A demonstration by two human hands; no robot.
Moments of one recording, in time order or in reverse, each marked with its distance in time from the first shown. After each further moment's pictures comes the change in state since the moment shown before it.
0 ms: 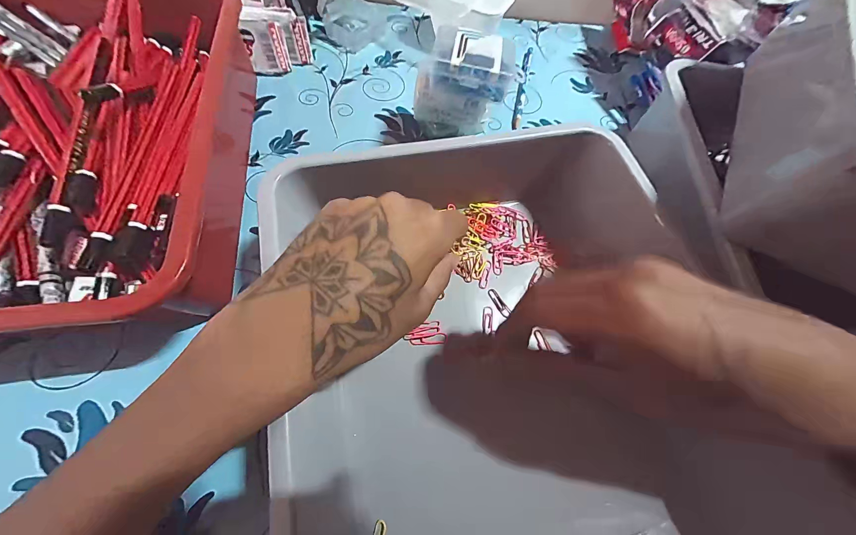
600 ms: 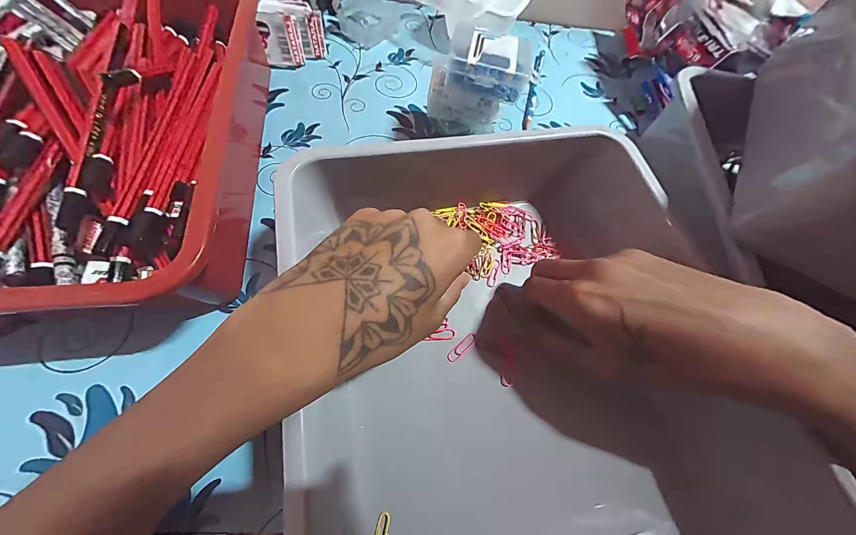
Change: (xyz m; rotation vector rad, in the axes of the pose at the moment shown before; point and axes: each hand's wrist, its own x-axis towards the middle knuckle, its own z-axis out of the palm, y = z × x) left_hand -0.001 0.002 0.004 -0.016 -0.115 0.004; right_hand 0.002 0.017 0.007 -0.283 -0.158 0.107
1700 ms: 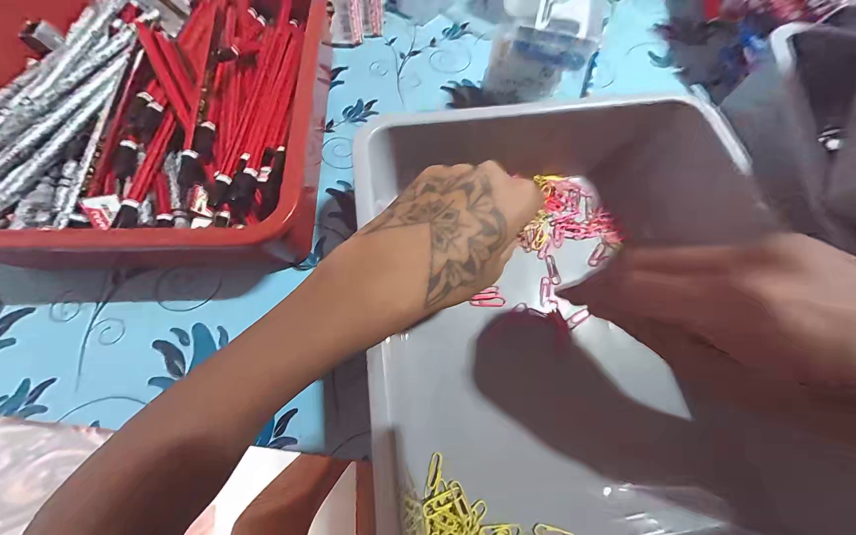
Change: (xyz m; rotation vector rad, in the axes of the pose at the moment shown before) left_hand 0.004 -0.005 -0.008 -0.008 0.016 0.053; right_hand -0.011 -0.033 -0.018 0.049 0.199 -0.075
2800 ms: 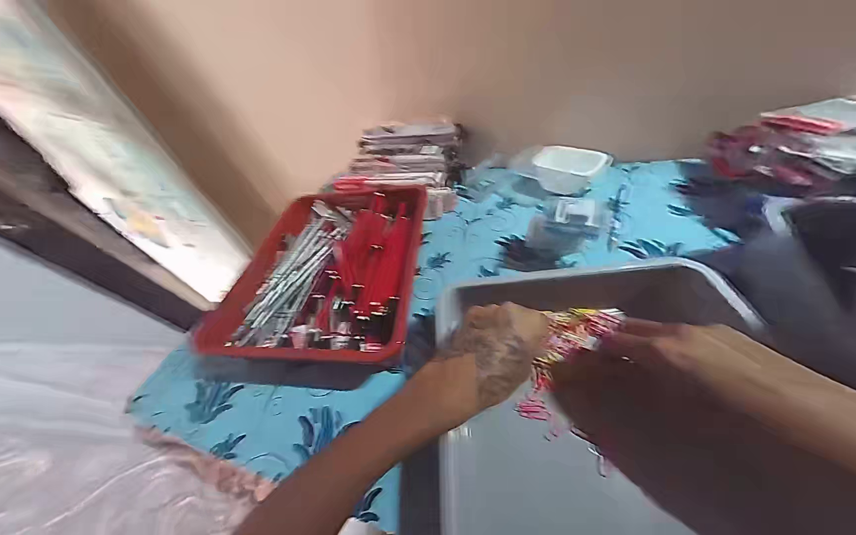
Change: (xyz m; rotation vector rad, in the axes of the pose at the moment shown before) left_hand -0.001 0.021 -0.023 -0.162 -0.170 -0.417; right_hand 0.026 0.044 0.016 -0.016 -0.007 0.186
